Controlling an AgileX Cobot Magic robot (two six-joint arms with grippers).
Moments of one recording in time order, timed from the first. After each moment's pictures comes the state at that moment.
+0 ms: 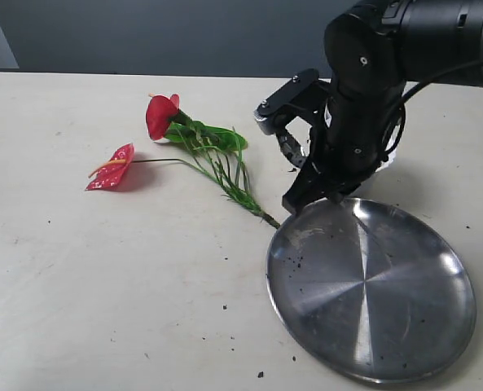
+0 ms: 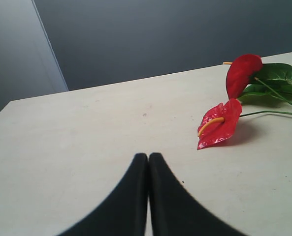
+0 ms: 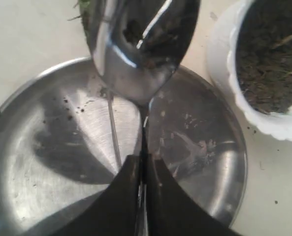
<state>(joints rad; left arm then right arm) -0.07 -0.01 0.00 0.21 0.26 -0.06 0.62 1.75 -1.24 -0.19 1.02 -0.05</state>
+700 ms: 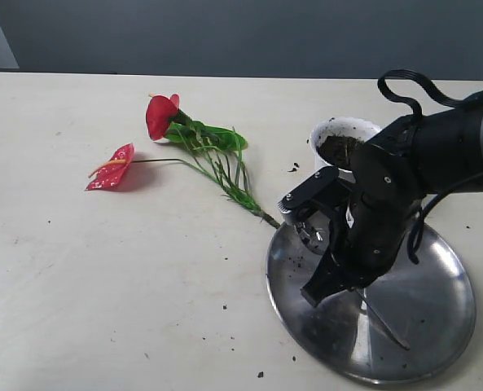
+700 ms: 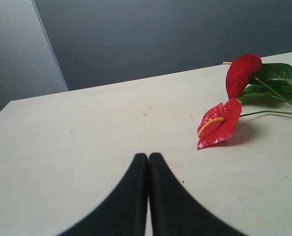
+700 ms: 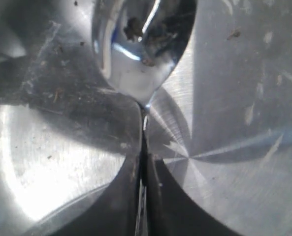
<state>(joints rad) -0.07 -0.01 0.00 0.21 0.26 -0.06 0.62 1.75 -0.86 -0.09 0.71 -0.03</state>
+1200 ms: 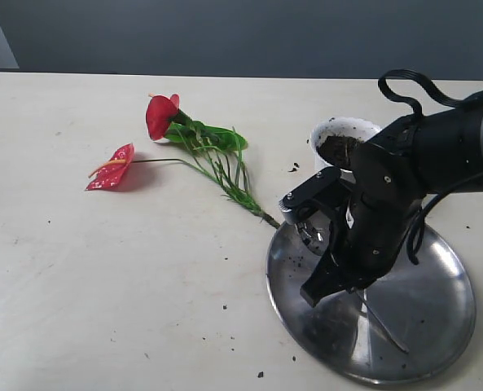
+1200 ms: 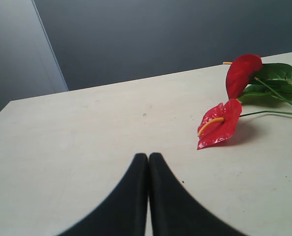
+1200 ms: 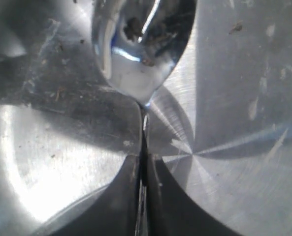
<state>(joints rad) -0.07 -0.01 0.00 0.21 0.26 -0.06 0.62 1.75 -0.86 -0.08 0.72 0.00</state>
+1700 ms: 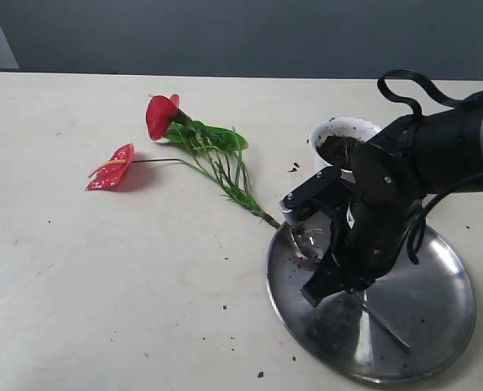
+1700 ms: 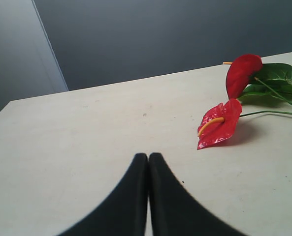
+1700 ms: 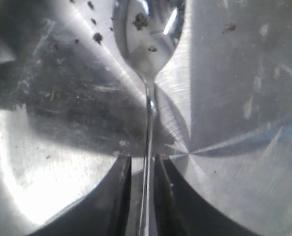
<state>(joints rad) -0.07 -0.01 0.00 0.21 0.26 -0.06 0.62 1.75 -0.86 -0.09 0.72 0.00</state>
